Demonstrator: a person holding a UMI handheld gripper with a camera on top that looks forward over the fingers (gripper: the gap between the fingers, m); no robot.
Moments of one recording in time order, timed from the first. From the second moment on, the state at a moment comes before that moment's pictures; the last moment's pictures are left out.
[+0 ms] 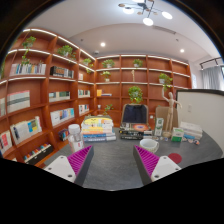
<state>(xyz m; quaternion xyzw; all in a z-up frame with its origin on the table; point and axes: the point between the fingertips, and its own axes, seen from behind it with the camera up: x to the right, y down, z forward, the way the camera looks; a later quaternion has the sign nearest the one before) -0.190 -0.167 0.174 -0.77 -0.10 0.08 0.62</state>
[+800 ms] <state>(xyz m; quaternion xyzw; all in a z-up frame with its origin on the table) -0.353 -0.085 0.095 -0.76 -0.04 0.08 0.64</state>
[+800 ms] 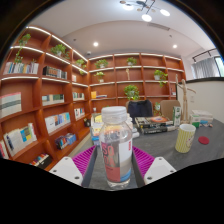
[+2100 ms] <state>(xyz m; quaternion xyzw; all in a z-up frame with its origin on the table) -0.174 0.038 0.181 -0.47 0.48 0.55 0.50</state>
